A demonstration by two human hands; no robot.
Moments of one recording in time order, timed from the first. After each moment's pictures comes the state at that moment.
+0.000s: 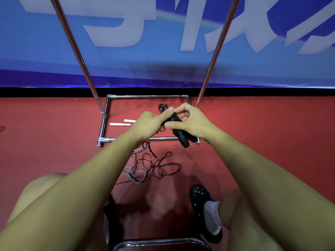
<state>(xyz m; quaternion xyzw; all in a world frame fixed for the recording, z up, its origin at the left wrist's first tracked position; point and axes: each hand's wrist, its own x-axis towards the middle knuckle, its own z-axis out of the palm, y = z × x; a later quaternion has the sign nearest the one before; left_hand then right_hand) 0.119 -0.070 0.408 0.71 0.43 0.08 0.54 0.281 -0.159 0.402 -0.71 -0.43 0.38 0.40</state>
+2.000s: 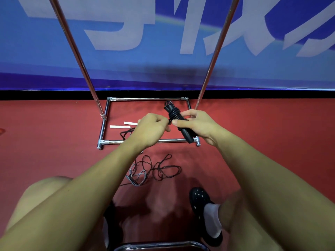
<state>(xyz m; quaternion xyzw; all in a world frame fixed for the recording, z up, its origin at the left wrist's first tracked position) 0.121 -0.083 0.414 0.76 0.42 0.11 0.48 0.297 -0.162 0.399 -0.72 -0.31 0.45 0.42</state>
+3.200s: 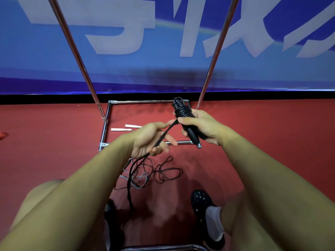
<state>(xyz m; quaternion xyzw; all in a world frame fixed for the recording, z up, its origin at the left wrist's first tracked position) 0.113 -0.071 0.416 0.53 0.36 -0.11 0.76 0.303 -0.166 0.412 -0.60 -0.35 0.55 0.47</state>
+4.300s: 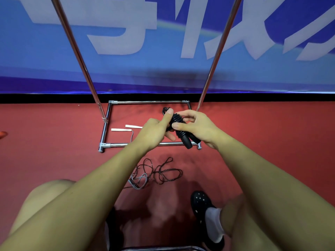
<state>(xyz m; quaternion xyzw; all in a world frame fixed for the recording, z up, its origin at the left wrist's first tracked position) 0.127 -0.088 0.418 0.69 0.43 0.11 0.57 0.295 -0.161 0.397 -0.69 -0.38 0.42 0.45</state>
